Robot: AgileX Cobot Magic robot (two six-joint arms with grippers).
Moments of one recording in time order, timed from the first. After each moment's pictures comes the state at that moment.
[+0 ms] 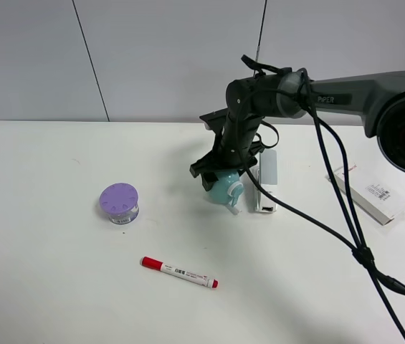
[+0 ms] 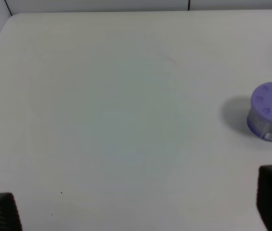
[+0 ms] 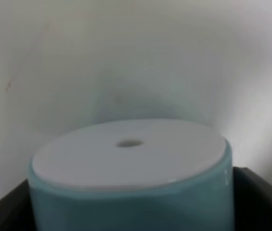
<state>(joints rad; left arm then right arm) 0.07 -0.01 -0.51 0.04 1.05 -0.02 0.53 2.21 -1.62 0.08 0.83 0.00</state>
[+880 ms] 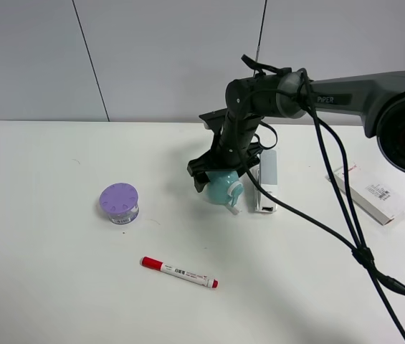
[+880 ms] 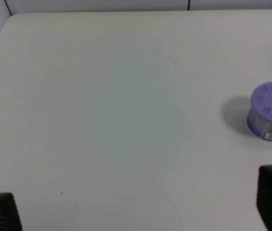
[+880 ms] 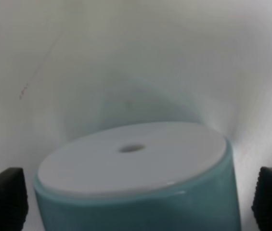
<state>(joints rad) 0.07 -0.01 -0.51 0.04 1.05 -0.02 0.53 2.21 -1.62 0.10 0.83 0.02</state>
